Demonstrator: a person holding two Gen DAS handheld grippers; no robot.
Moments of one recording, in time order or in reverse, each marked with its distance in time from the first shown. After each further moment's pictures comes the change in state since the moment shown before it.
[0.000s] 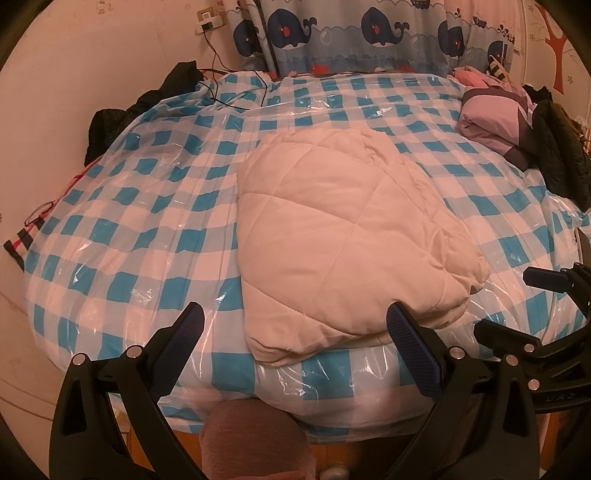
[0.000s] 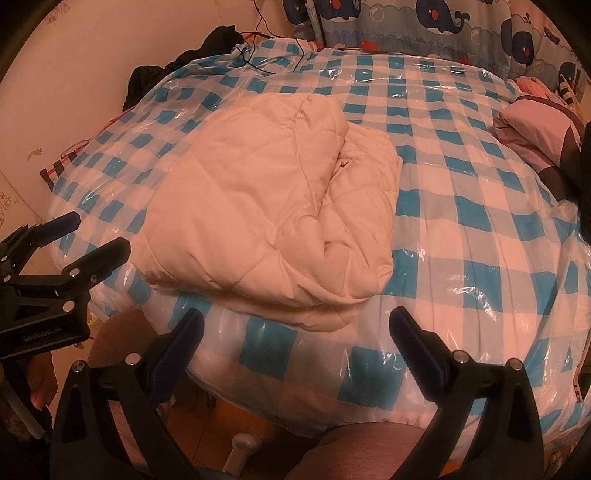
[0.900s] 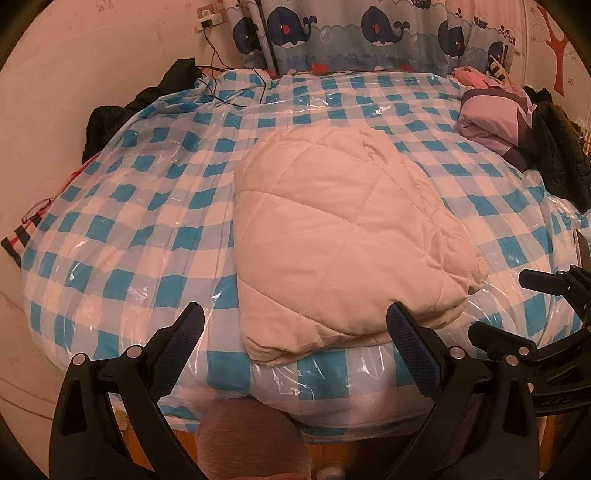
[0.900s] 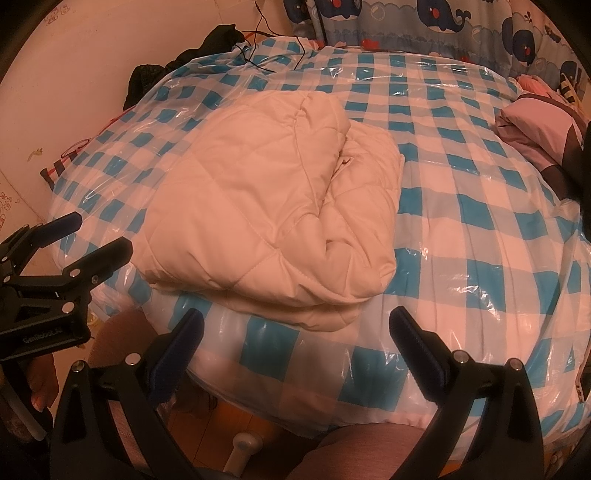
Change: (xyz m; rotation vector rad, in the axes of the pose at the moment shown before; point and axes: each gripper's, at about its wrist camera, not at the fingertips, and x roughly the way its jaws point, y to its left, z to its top) left arm -0.001 -0.003 0.001 -0.006 0.003 -0.007; right arm 0.001 -0.004 0.001 0.002 0.001 0.004
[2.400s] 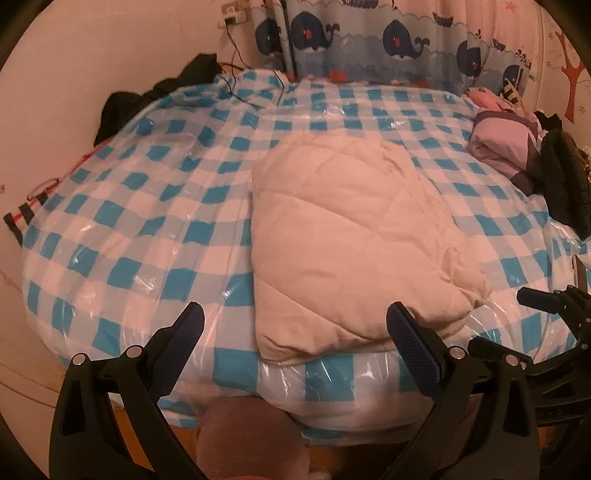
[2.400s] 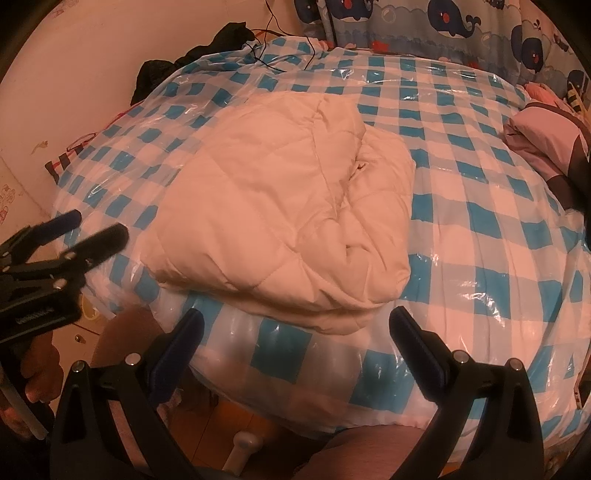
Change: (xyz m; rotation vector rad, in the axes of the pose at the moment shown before) left arm 0.000 0.016 -0.003 -0.080 -0.006 -0.002; right arm -0.002 0.029 -0.006 -0.005 -0.006 0.004
